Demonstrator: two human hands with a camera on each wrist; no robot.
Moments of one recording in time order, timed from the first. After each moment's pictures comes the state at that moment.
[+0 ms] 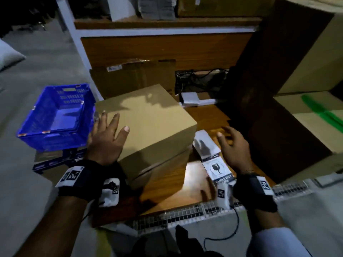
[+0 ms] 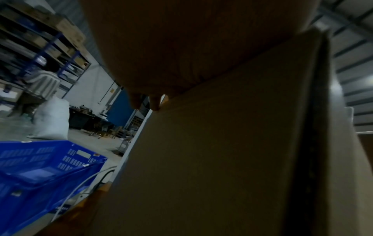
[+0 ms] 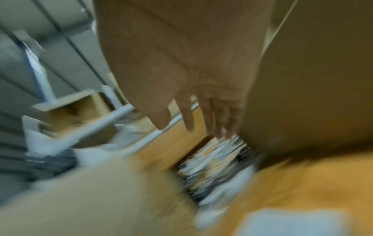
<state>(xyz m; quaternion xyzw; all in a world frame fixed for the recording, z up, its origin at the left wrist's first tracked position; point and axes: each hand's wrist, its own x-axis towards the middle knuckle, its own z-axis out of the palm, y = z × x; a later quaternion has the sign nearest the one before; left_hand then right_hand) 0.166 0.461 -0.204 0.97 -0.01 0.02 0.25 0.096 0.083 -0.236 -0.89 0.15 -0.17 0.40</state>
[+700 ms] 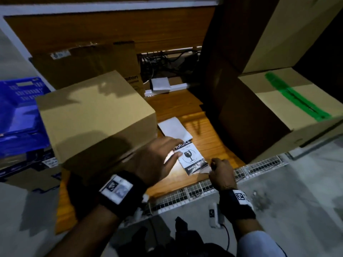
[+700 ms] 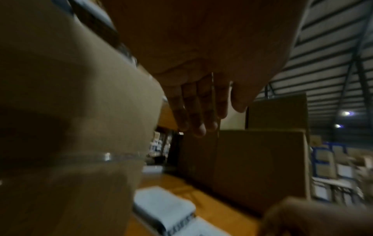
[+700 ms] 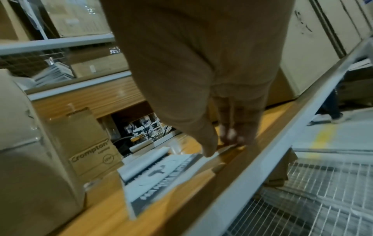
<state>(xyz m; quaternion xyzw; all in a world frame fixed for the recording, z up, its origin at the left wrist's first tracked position) 0.091 0.258 -0.238 0.83 -0.45 0.10 0.31 0.016 -0.002 -0.381 -0.93 0.30 0.03 0.23</state>
